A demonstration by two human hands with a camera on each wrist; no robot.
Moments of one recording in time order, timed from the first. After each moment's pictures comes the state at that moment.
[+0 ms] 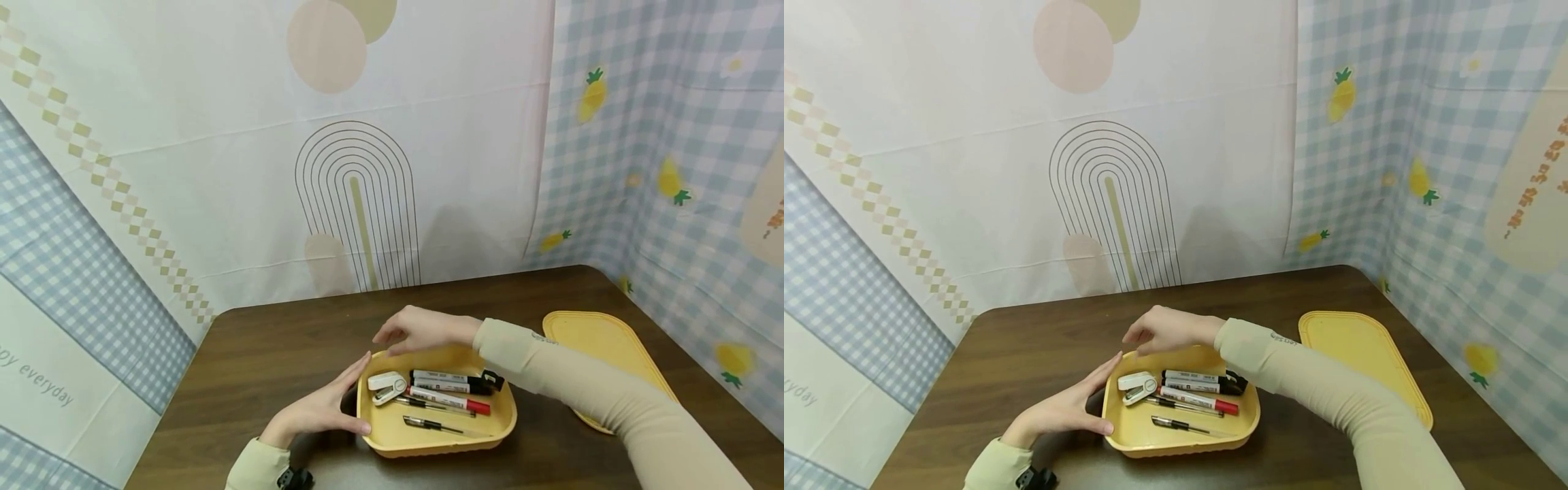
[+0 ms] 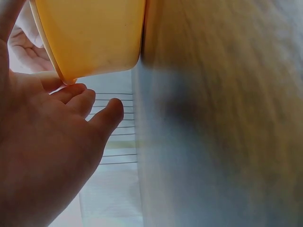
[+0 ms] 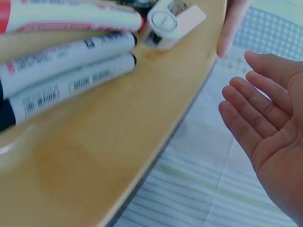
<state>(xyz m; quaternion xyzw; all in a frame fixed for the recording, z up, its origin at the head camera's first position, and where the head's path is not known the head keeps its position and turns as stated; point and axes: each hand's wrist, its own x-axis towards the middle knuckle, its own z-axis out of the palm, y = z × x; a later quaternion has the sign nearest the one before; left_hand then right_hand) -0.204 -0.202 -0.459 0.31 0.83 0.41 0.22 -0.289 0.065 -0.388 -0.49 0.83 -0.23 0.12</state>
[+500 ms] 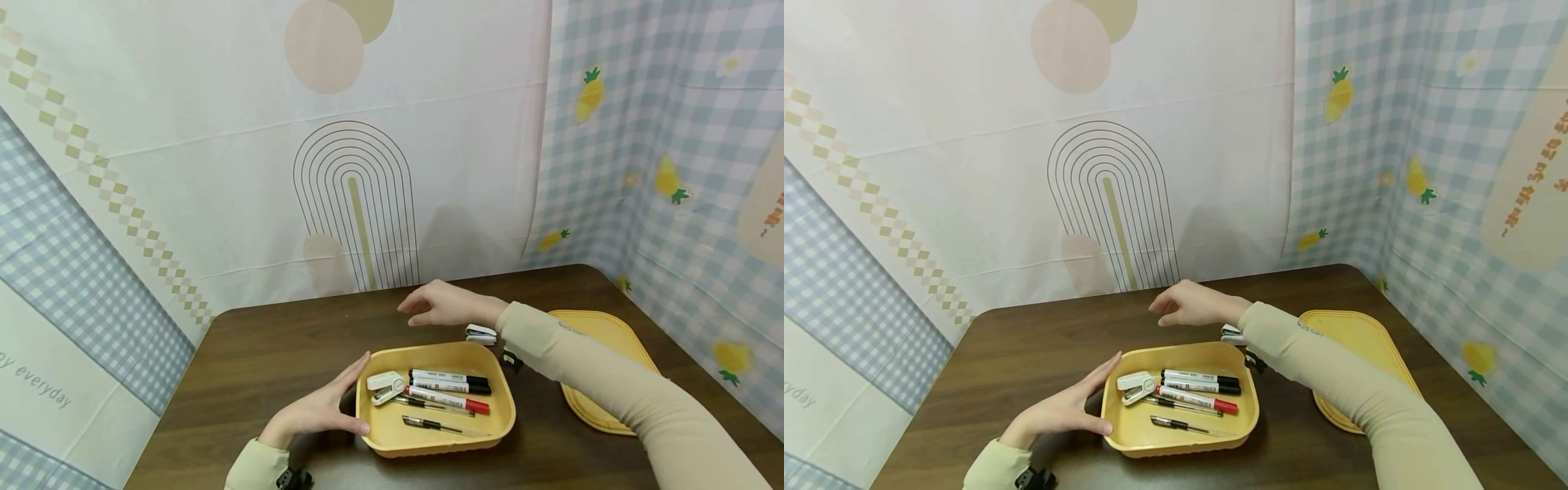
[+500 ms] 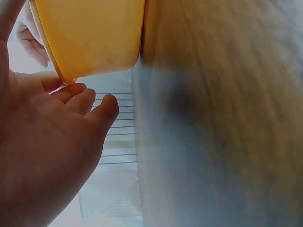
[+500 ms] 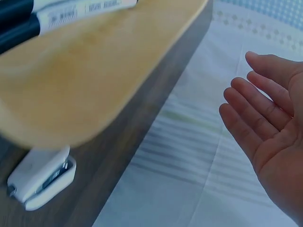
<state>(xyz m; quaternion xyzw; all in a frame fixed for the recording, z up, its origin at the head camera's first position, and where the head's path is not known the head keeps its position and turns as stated) -0.205 -0.202 -0.460 0.31 0.82 0.42 0.22 -0.311 0.110 -0.372 -0.43 0.86 -0.25 0.08</state>
